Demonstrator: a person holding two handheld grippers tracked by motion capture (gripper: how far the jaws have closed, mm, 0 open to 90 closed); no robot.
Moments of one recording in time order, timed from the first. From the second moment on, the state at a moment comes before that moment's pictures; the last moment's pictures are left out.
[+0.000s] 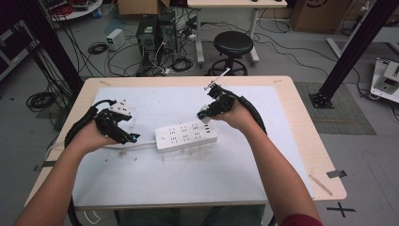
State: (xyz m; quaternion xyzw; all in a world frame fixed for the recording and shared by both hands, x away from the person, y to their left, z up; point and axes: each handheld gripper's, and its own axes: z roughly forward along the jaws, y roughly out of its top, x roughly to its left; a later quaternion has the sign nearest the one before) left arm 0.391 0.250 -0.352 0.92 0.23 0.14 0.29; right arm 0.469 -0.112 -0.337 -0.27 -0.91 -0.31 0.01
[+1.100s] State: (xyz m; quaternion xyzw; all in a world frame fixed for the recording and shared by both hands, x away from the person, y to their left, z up) left arm 0.388 0.251 -0.360 0.92 0.23 0.14 0.29; right arm 0.485 -0.065 -0.366 -0.11 -0.97 -0.21 -0.02
